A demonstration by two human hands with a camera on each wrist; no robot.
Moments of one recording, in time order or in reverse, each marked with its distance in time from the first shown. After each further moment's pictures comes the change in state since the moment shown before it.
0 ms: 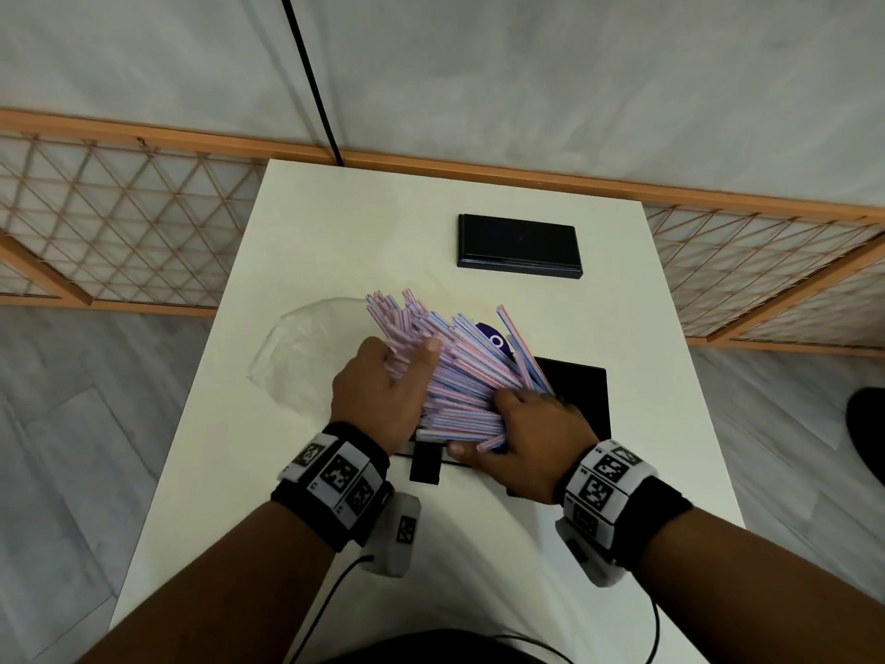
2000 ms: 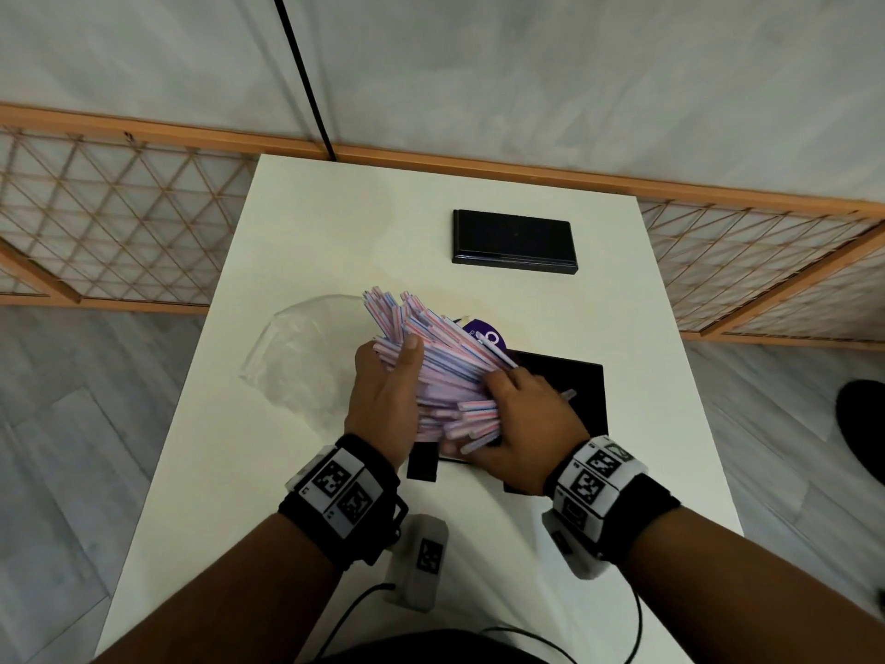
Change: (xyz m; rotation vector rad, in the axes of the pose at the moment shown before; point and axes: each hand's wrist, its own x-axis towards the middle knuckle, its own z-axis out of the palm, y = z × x) left_hand -0.004 -0.006 0.021 -0.616 -0.052 -0.068; right_hand 0.004 0.001 0.003 0.119 0.133 -0.055
